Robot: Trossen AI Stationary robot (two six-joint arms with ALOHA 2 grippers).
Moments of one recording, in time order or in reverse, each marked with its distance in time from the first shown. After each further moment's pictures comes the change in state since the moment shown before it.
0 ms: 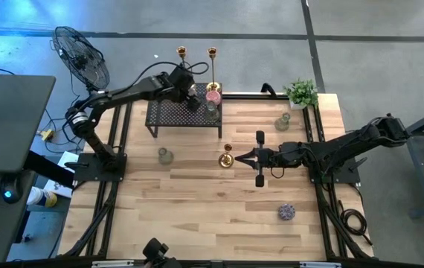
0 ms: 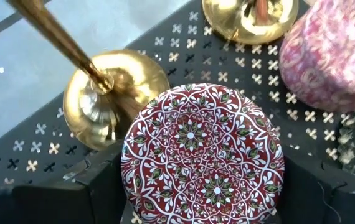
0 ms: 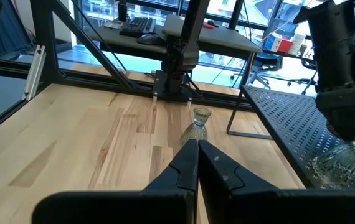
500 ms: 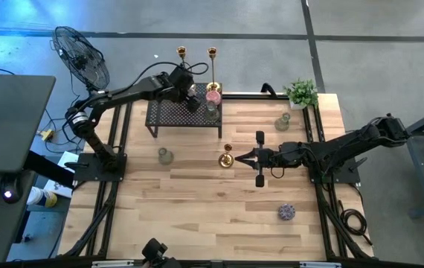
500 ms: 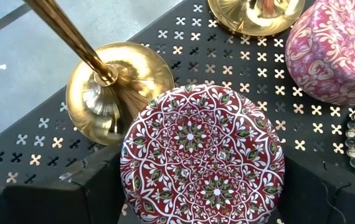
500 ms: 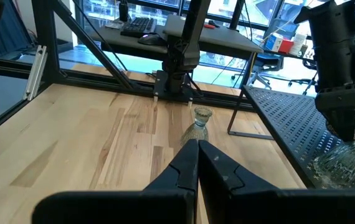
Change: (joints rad) left arm 0.003 0.000 0.000 -0.016 -0.003 0.003; right arm 0.000 0.000 0.000 0.000 -0.004 0.000
